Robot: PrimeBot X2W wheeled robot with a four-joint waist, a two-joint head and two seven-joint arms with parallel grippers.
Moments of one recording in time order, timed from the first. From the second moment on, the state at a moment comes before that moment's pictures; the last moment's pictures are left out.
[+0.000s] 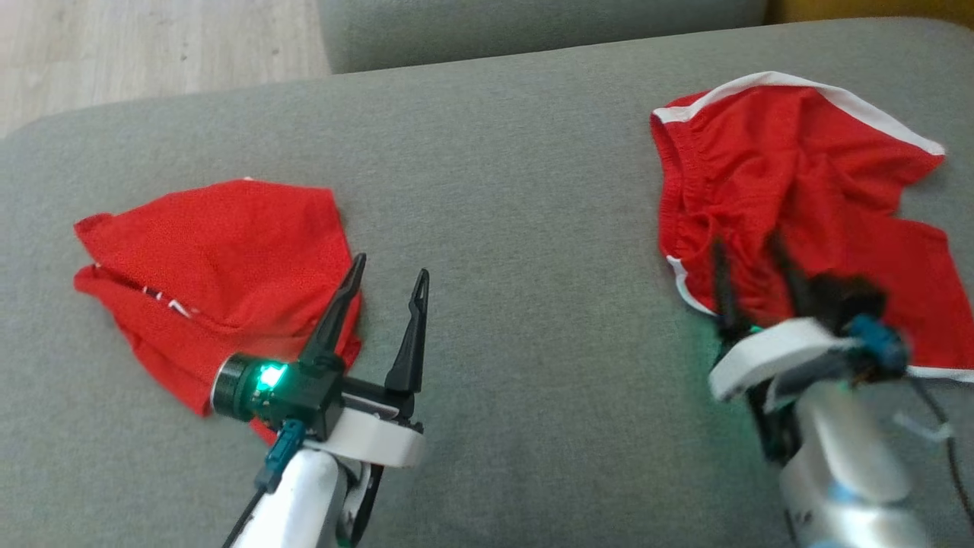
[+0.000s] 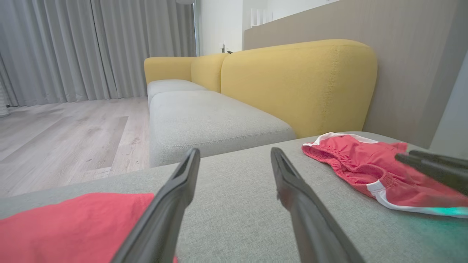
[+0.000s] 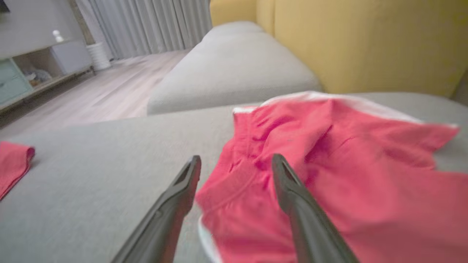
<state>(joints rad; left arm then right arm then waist) -0.22 0.05 -0.36 0.25 -0.12 0.00 -0.25 -0.39 -0.05 0.00 0.66 0.10 0.13 -0.24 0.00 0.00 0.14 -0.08</state>
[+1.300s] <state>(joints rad) -0.27 0.05 -0.39 0.26 -0.13 0.01 -0.25 -0.51 -0.06 0.22 0.89 0.15 0.13 -0.20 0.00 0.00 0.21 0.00</state>
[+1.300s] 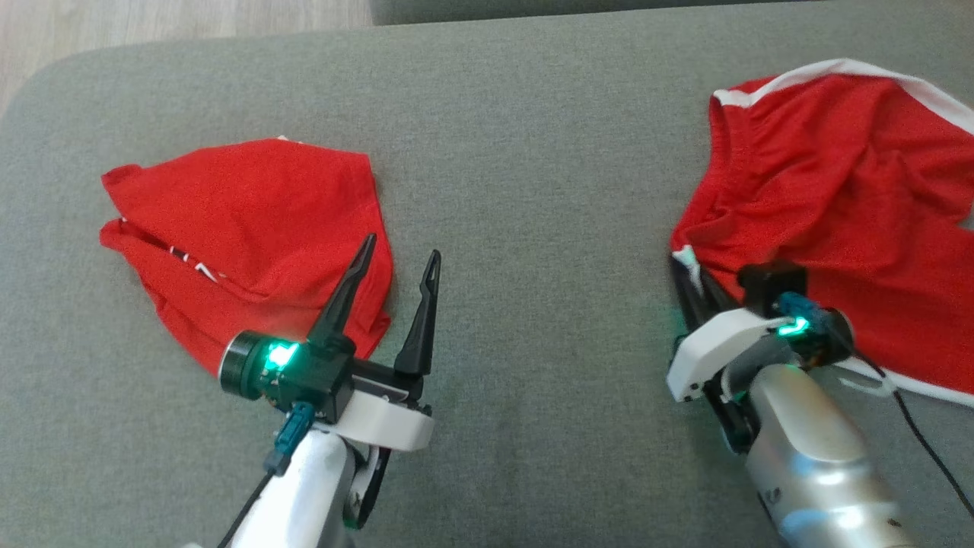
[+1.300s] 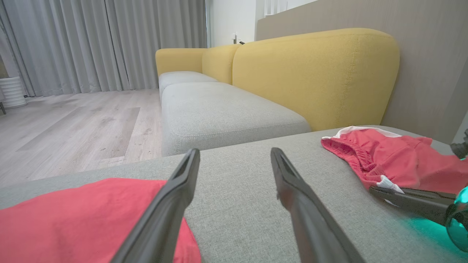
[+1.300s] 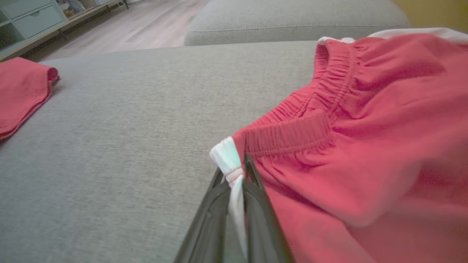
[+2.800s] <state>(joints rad) -0.22 0.05 -0.36 0.25 -0.13 0.01 -0.25 -0.13 -0.11 0.00 0.43 0.22 0.13 -0.25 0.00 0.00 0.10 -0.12</state>
